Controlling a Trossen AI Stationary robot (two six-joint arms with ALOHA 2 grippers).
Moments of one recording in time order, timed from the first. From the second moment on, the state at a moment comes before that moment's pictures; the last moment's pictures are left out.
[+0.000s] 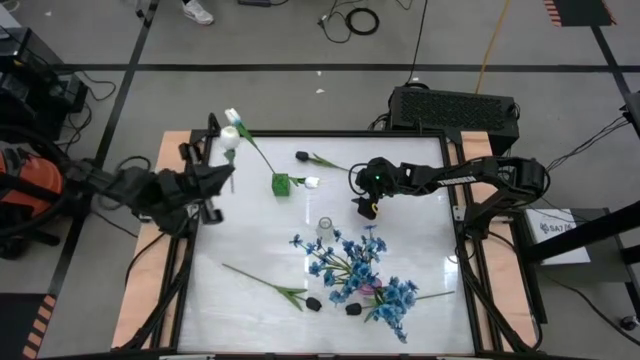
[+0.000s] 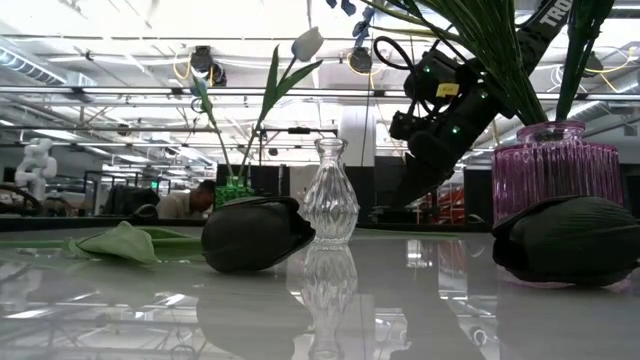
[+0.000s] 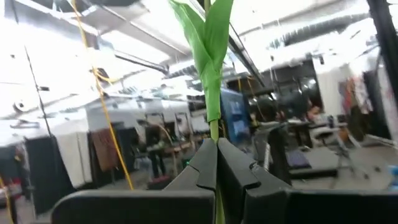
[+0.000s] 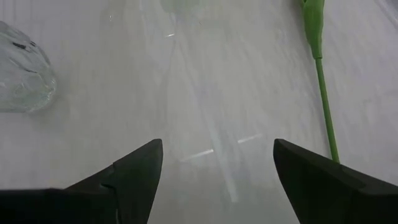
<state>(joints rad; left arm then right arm) -0.36 0.63 0.62 0.53 -0.57 0.53 -0.33 1.55 0.71 0.01 -0.03 0.00</state>
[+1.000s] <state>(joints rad) 0.33 1.24 0.32 1.49 -0.08 0.12 -0.33 1.55 0.71 0.03 -0.03 -0.01</state>
